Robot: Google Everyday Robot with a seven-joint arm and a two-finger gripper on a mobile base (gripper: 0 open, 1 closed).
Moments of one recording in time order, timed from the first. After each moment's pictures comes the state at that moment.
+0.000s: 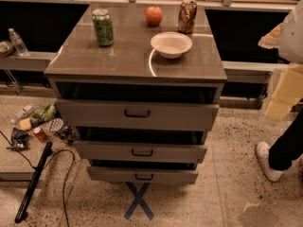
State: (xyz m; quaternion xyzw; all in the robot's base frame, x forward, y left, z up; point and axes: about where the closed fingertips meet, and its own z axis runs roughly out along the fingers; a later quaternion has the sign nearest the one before) arm 0.438 -0.216 0.977 -0.60 0.78 -0.04 0.16
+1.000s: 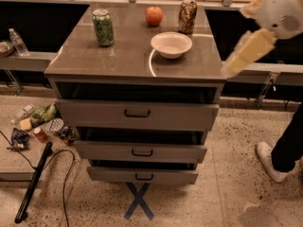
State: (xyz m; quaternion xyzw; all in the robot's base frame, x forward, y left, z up) arm 0.551 -0.182 0.994 -0.56 0.76 0.05 0.34
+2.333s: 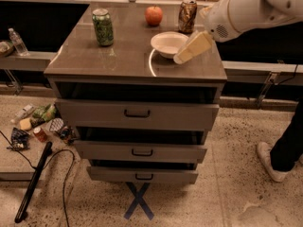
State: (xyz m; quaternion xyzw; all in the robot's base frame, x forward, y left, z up) arm 0.669 -0.110 0.952 -0.51 0.73 0.09 0.44
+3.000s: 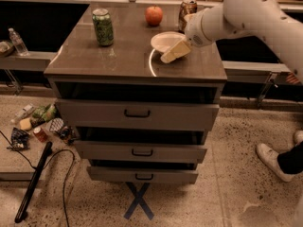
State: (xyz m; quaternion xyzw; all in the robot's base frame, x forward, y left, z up) arm 0.746 -0.089 0.905 -0.51 0.72 0.05 0.47
